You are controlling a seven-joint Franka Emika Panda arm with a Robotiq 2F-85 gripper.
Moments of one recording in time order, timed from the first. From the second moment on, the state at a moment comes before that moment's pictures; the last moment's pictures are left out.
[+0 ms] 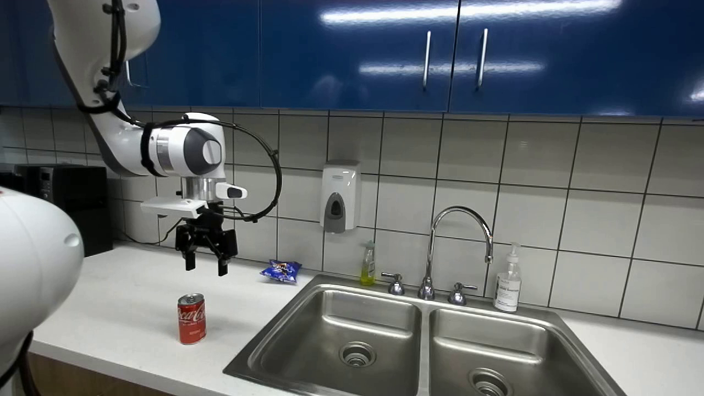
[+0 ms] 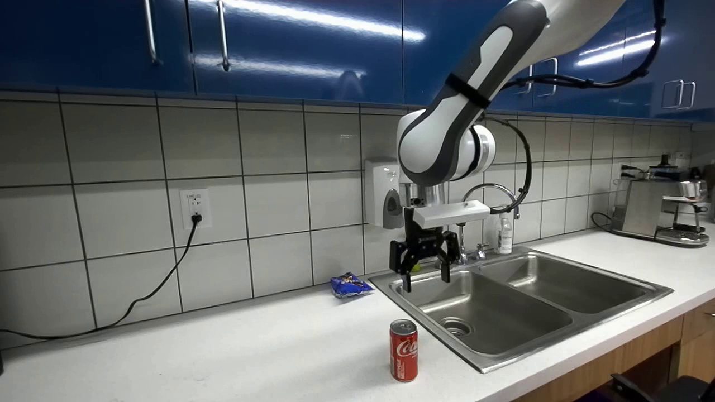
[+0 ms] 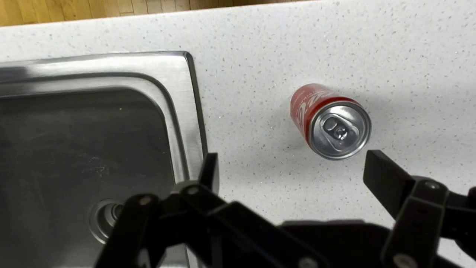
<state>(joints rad) 0.20 -0.06 0.09 -2.51 -0.04 2.42 0.30</state>
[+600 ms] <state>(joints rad) 0.19 -0.29 0.10 -2.64 -0.03 2.28 0.30</state>
